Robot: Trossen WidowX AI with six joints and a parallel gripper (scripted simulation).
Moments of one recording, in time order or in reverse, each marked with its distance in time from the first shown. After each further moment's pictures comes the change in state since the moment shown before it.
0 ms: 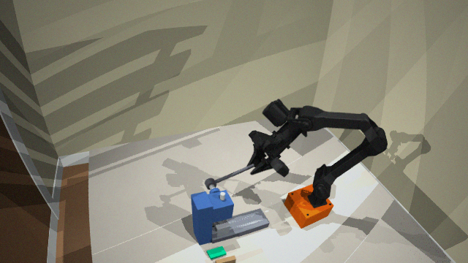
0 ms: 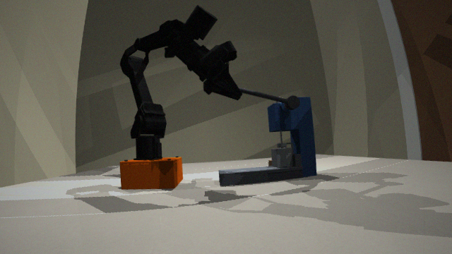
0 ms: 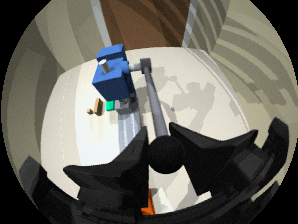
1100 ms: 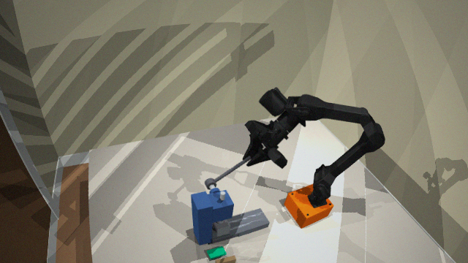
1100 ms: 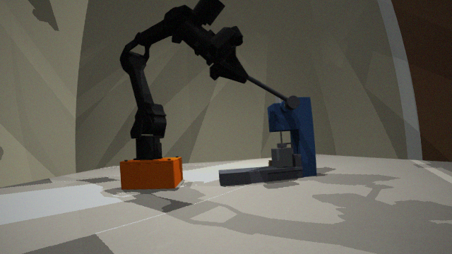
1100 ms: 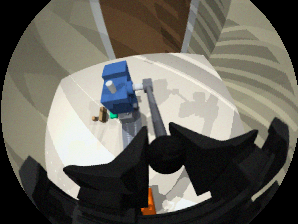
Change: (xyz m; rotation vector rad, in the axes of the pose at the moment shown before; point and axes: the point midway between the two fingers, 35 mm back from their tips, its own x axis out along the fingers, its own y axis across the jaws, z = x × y) arm -0.017 0.000 0.042 0.002 0.000 -0.001
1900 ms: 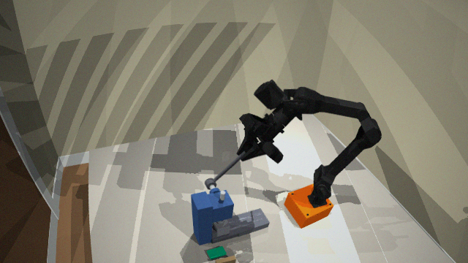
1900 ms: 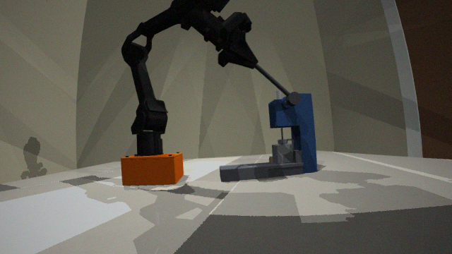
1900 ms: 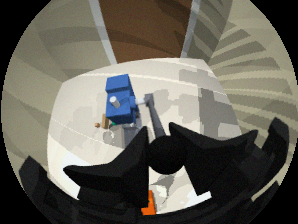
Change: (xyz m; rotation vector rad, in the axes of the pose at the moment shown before) arm -0.004 0.000 0.034 -0.003 -0.007 0.000
